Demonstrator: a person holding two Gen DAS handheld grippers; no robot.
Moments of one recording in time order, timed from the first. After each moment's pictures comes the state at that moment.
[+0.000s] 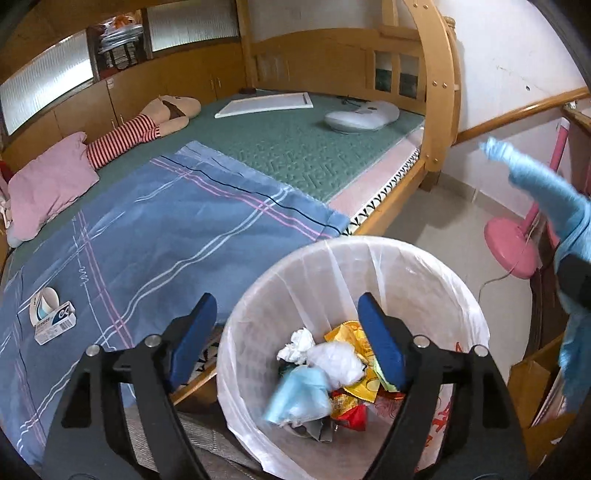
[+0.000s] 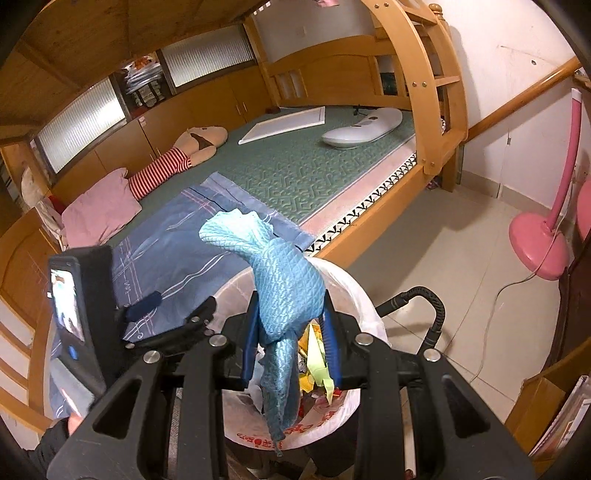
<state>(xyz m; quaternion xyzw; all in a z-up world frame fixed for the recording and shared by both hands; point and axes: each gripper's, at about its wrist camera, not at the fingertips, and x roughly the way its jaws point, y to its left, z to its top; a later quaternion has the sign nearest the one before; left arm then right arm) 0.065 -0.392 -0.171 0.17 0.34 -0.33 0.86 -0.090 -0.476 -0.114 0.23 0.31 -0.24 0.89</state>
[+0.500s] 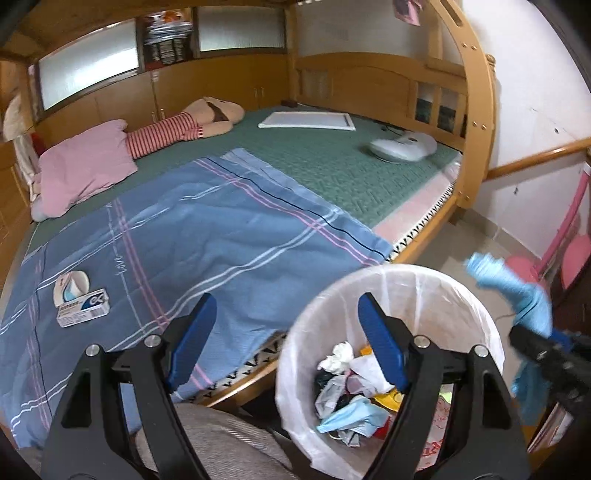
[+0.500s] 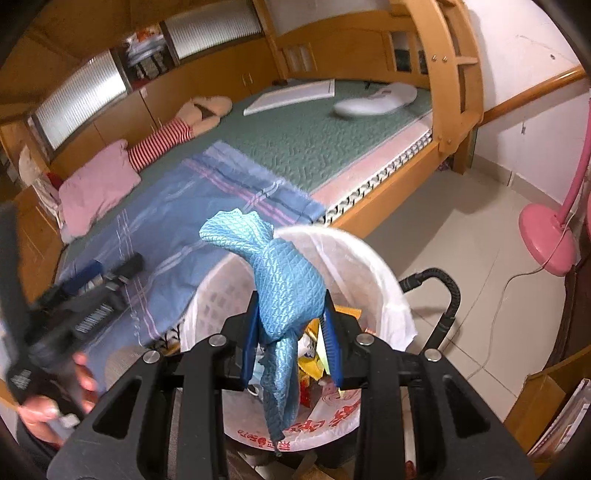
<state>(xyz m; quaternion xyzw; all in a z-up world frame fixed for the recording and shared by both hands) 0.094 -0.333 -0.143 0.12 0.33 -0.27 0.90 -0.055 -0.476 -0.148 0.23 0.37 -0.21 0.88</state>
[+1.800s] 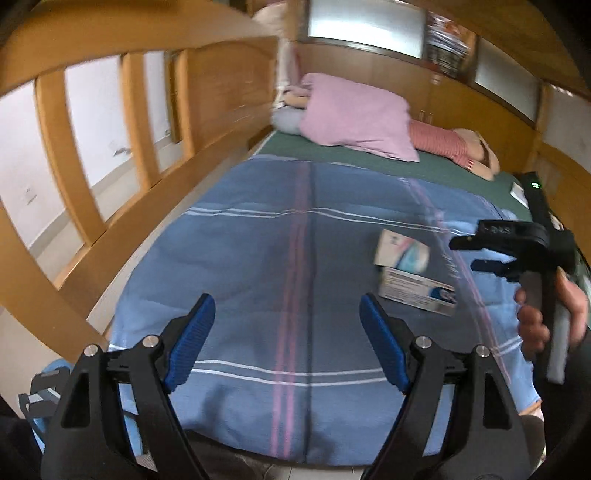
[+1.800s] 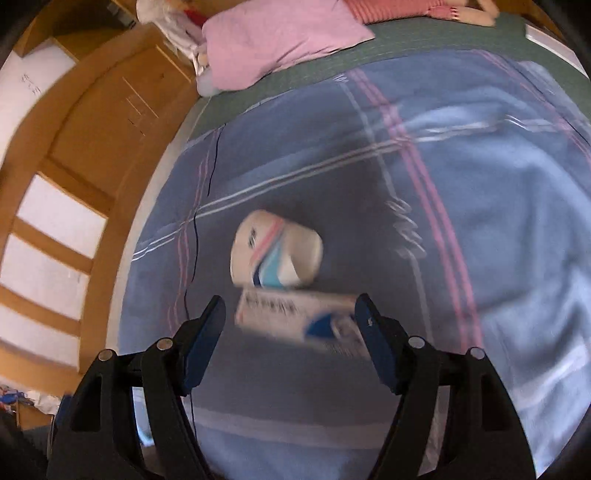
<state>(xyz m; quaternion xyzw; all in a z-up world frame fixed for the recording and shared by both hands) 0.199 0.099 -0.161 -0.07 0.35 0.11 0.93 0.412 -0.150 -0.224 0.16 0.53 0.16 0.81</state>
